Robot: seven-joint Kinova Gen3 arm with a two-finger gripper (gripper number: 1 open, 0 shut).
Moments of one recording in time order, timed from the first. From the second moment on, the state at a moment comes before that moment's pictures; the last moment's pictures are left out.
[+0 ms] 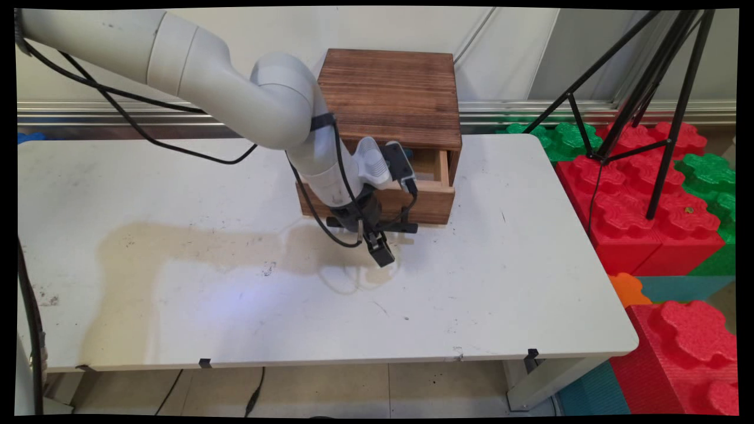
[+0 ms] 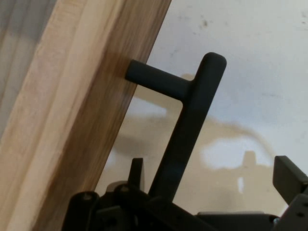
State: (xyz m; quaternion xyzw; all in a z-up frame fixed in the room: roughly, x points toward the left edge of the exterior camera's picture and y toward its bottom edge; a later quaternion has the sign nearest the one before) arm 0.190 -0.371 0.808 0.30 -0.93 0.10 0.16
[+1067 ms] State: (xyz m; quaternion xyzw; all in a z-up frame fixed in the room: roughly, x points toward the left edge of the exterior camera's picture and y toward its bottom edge) arm 0.170 -0.309 0.809 0.29 -0.94 0.08 0.16
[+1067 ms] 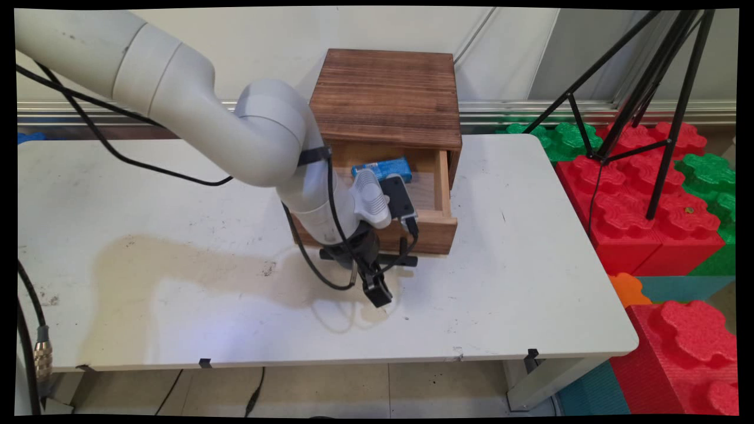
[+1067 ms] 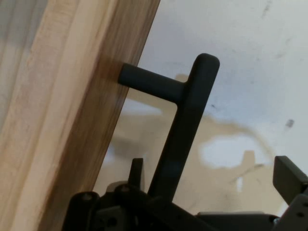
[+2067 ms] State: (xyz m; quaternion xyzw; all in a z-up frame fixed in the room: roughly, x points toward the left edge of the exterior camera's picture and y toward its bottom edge) arm 0.160 -0.261 0.812 0.27 -0.95 0.07 0.16
